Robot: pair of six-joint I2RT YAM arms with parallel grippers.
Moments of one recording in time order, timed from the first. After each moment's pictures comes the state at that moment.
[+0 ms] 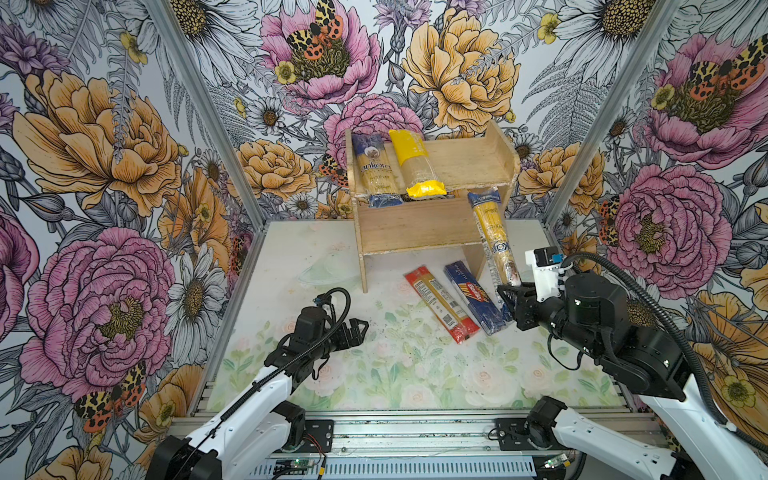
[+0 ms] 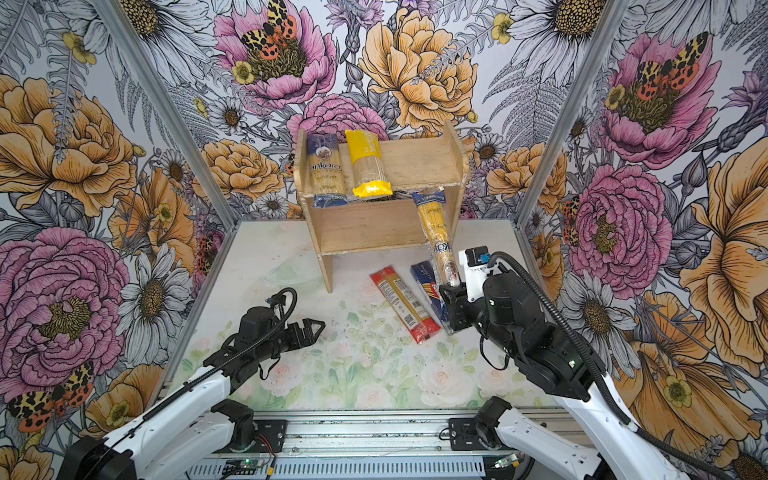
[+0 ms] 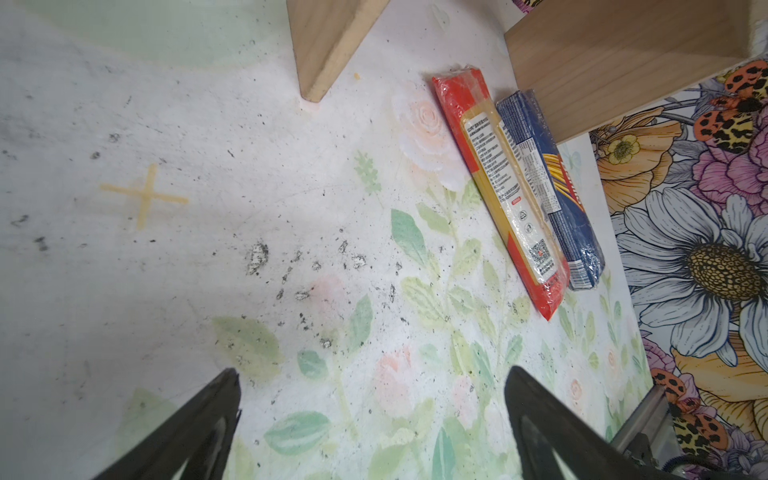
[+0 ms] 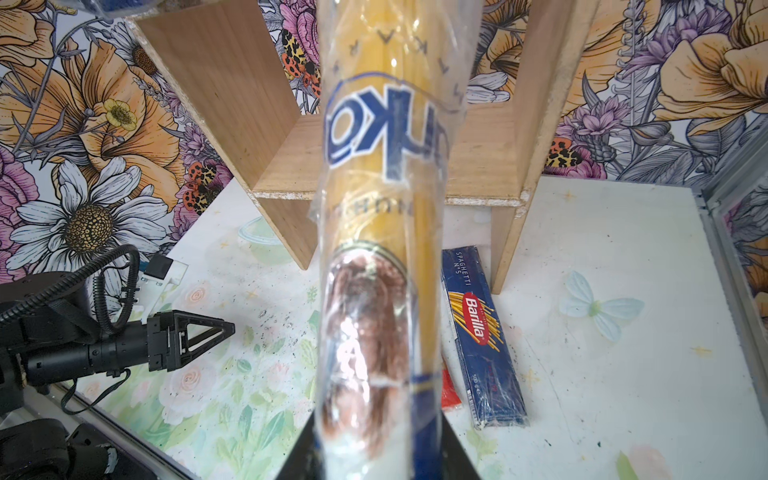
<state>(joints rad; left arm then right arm) -0.37 0.88 0.35 -0.13 0.24 -0.61 0.68 0.79 1.30 -0.99 0.19 0.30</state>
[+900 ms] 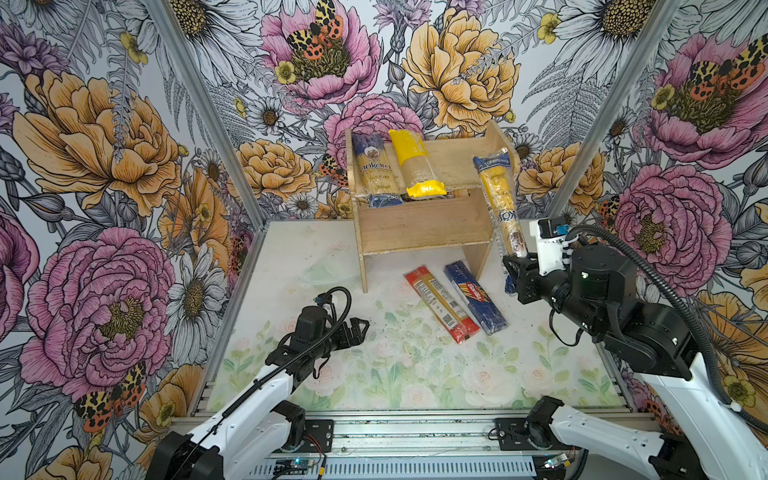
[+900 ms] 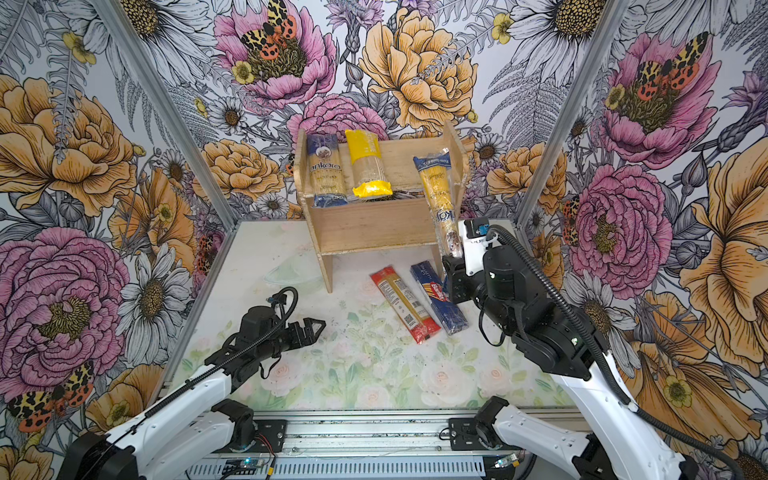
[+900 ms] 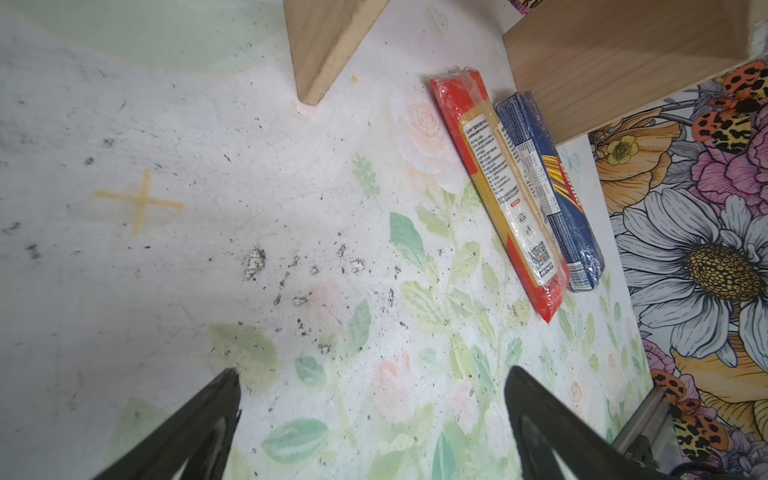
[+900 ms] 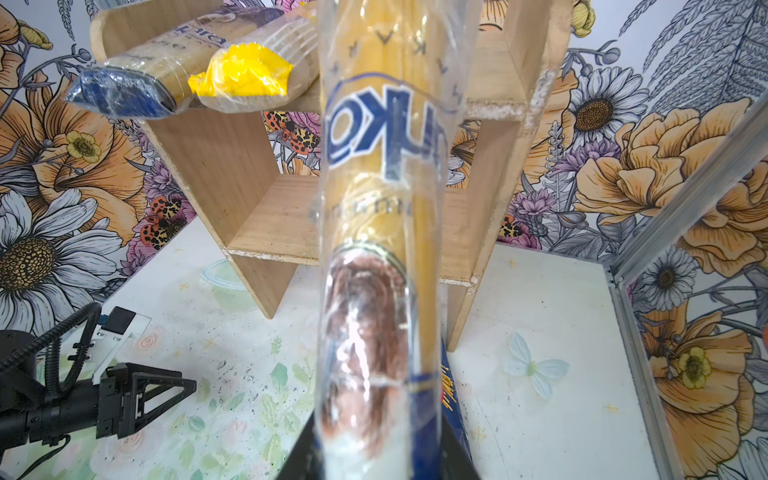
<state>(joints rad) -0.38 0.89 0.35 -0.11 0.24 -0.61 0.68 0.95 1.55 -0.99 0.32 0.17</state>
